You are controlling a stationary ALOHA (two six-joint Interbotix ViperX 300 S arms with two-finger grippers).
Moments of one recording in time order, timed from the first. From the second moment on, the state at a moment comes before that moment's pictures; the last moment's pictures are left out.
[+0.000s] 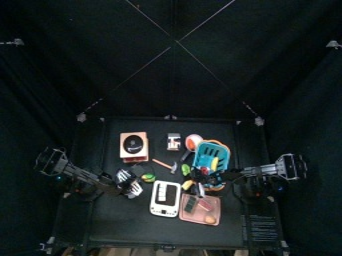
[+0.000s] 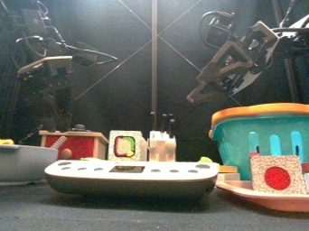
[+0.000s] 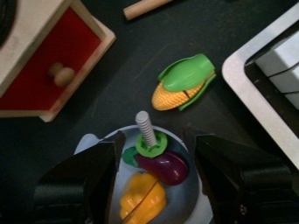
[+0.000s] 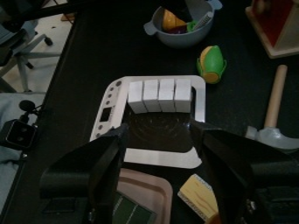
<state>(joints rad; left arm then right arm) -0.34 -0.21 0.77 0.67 0.95 -1.47 -0.04 -0.26 0.93 -0.70 -0.31 0.81</state>
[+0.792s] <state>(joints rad) -0.16 -0.52 0.89 1.22 0.59 -1.46 -0.07 -0.22 0.76 -0.51 -0.20 0.82</state>
